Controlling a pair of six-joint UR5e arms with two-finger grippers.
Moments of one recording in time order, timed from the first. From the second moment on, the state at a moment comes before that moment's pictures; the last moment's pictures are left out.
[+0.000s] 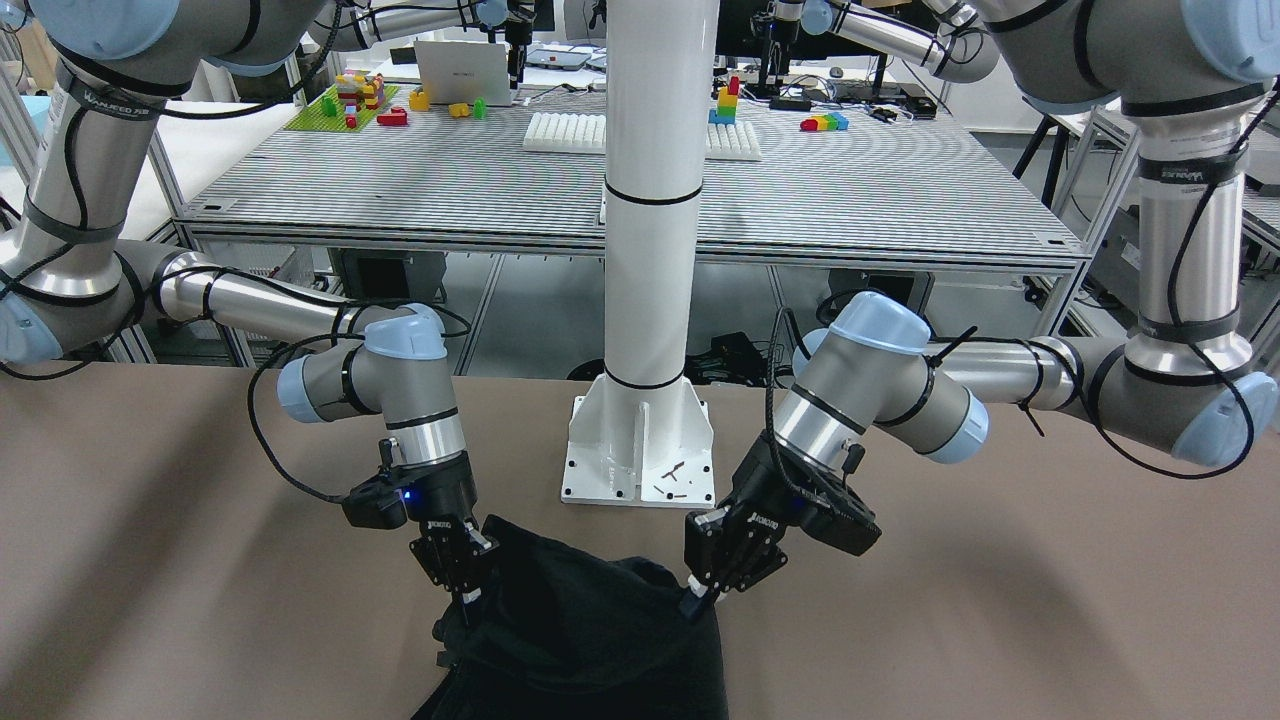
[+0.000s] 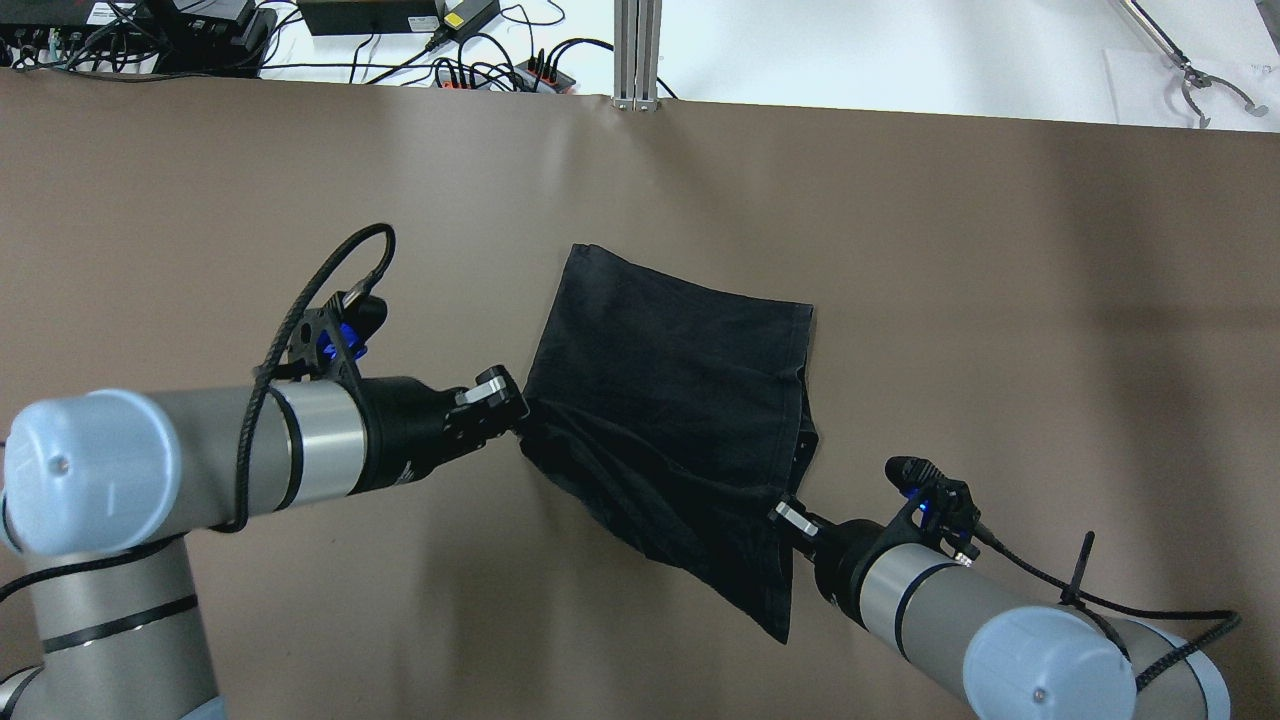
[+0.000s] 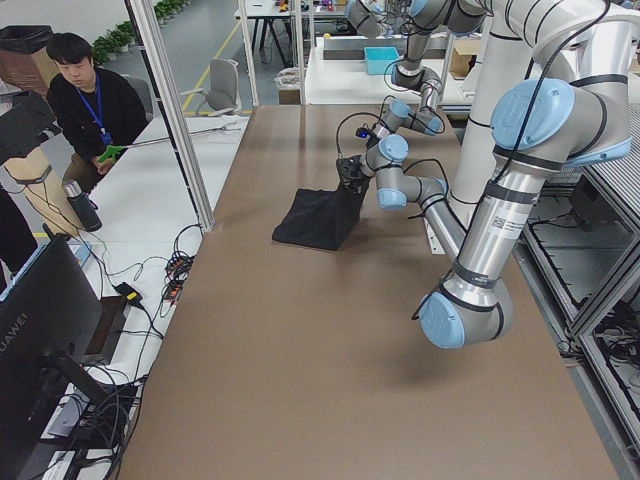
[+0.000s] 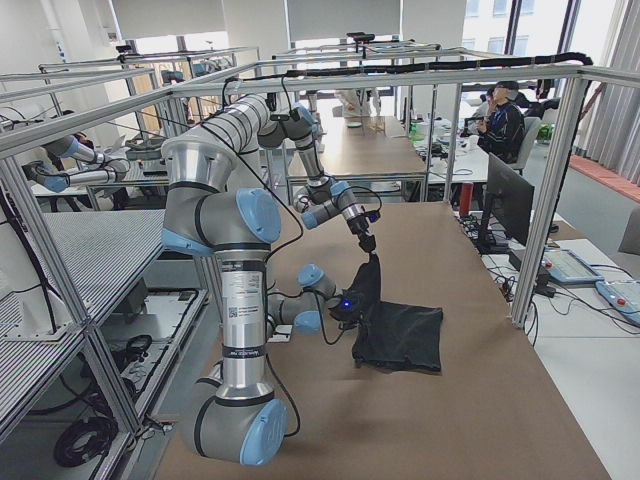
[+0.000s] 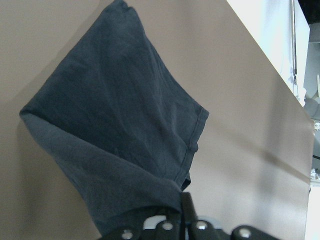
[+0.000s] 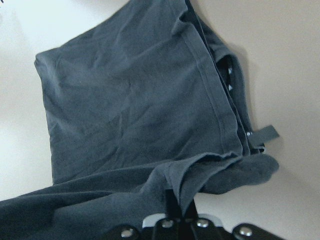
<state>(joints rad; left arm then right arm) -0.57 -2.09 -1.99 -2.04 -1.62 -1.76 0.38 -1.37 2.08 -1.13 1.31 1.91</state>
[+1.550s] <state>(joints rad) -0.73 -2.55 -1.15 -2.09 -1.60 -1.51 0.68 -1.11 1.68 -1.08 1.57 1.74</state>
